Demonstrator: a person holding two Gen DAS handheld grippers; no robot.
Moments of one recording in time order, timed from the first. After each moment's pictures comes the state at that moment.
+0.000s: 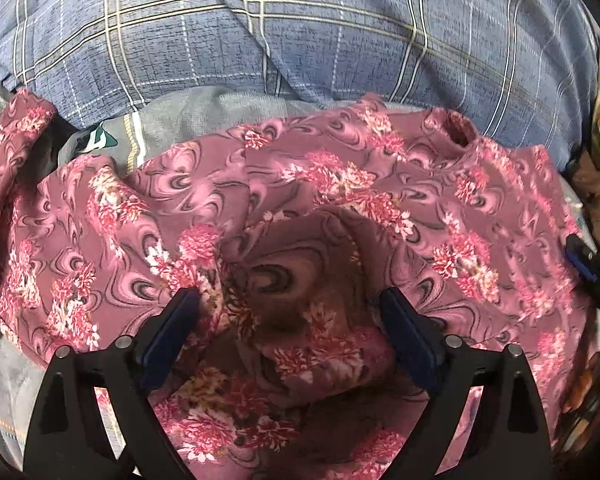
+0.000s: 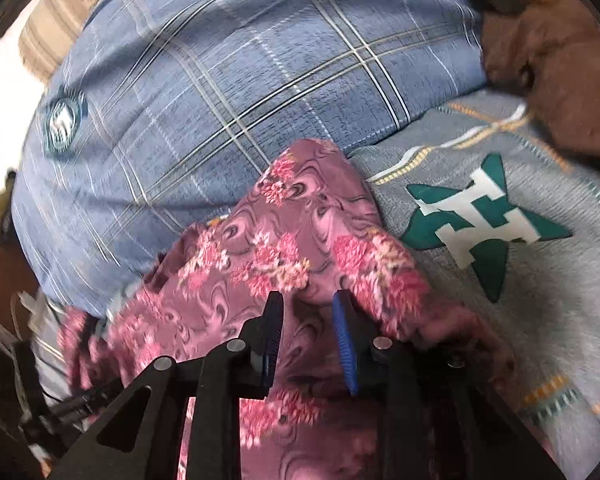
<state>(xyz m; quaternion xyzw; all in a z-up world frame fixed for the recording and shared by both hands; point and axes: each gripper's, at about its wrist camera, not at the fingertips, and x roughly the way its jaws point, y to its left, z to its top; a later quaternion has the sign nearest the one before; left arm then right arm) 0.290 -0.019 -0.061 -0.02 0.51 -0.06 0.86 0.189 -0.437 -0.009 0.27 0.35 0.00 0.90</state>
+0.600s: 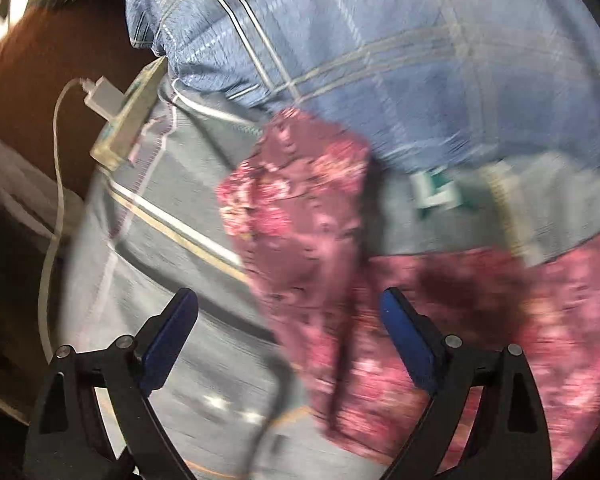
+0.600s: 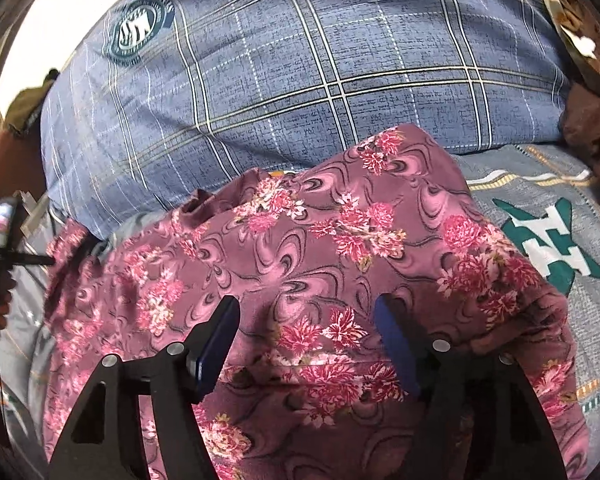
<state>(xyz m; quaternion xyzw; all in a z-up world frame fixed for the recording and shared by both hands) 0.377 0.148 -0.028 0.19 0.53 0.27 0.78 0.187 -0.383 -0.011 0.15 0.36 0.07 0.92</state>
